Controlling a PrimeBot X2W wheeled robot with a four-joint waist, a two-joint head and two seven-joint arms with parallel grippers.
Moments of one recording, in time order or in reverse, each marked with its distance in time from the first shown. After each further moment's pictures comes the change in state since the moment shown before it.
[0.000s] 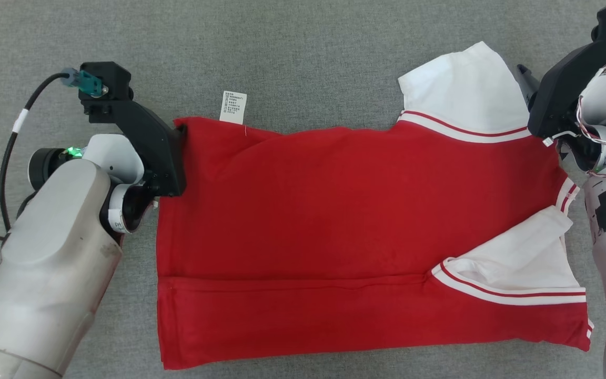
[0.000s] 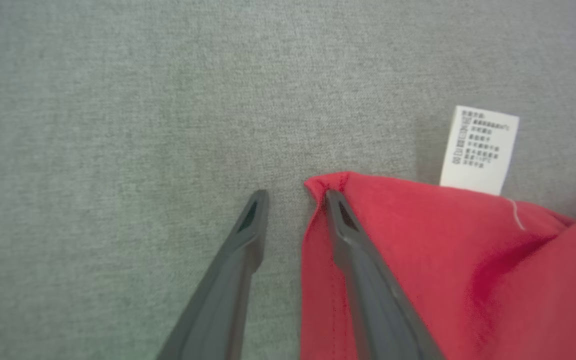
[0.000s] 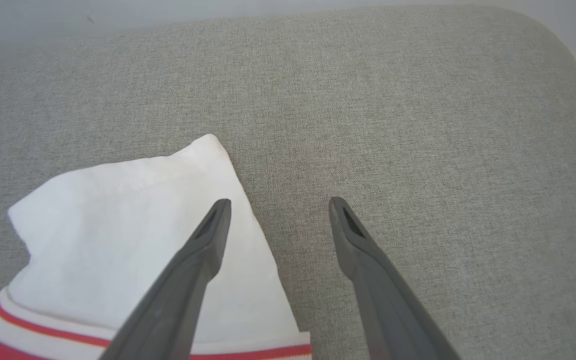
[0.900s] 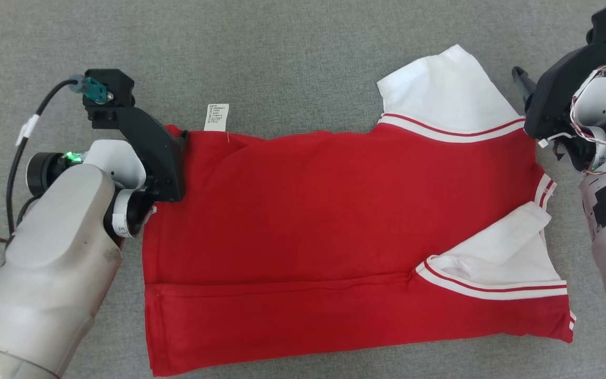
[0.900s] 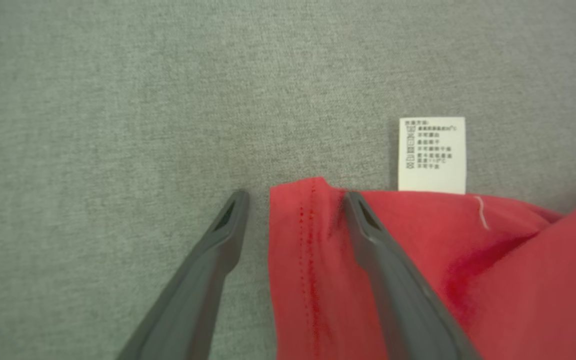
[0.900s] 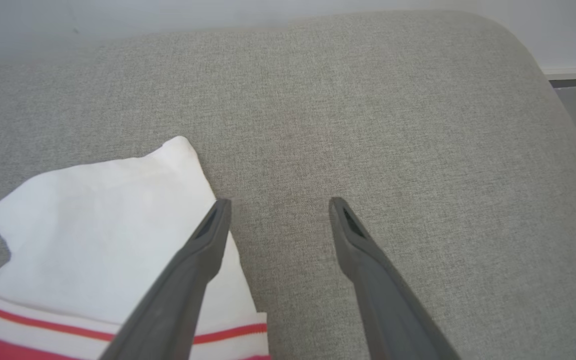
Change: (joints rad) left arm 0.002 0.008 -0.033 0.013 0.022 0.043 -0.007; right arm -0.040 -0.007 0.035 0.107 0.018 0.000 -0.068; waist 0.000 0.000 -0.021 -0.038
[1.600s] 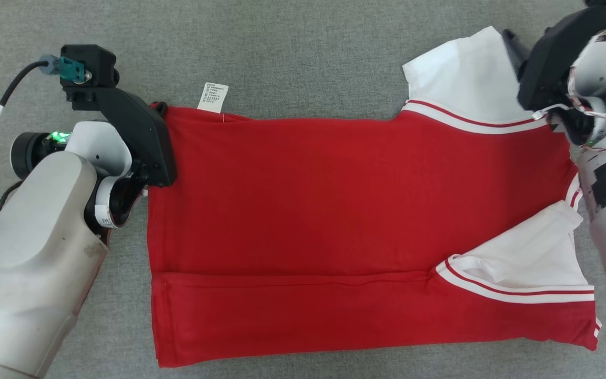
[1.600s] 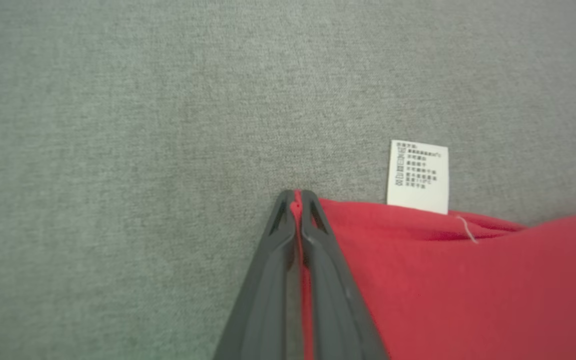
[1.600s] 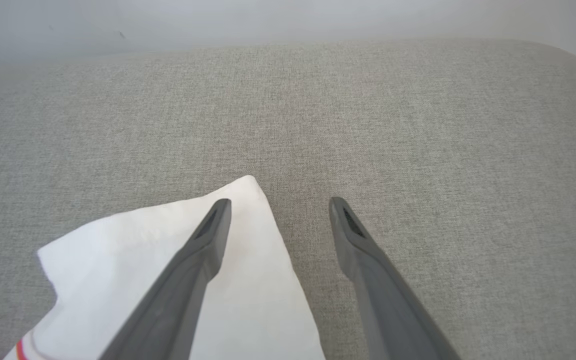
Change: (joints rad) left arm 0.001 0.052 0.033 -0.134 -0.024 0.008 -0.015; right arm -0.062 -0.006 0.084 -0.044 0.072 0.000 0.008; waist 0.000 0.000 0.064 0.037
